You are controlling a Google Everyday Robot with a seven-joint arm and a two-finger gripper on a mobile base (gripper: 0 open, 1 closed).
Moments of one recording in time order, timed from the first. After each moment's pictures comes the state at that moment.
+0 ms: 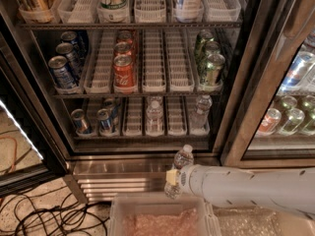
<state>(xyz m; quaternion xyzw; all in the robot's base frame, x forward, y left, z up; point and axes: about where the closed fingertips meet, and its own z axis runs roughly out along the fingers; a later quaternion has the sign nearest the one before) 0.491 -0.072 0.586 0.00 0.94 0.20 0.29</state>
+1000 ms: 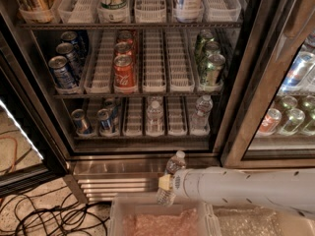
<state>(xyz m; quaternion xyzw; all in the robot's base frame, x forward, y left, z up) 0.483 -0.051 0.564 0.00 0.94 0.24 0.25</state>
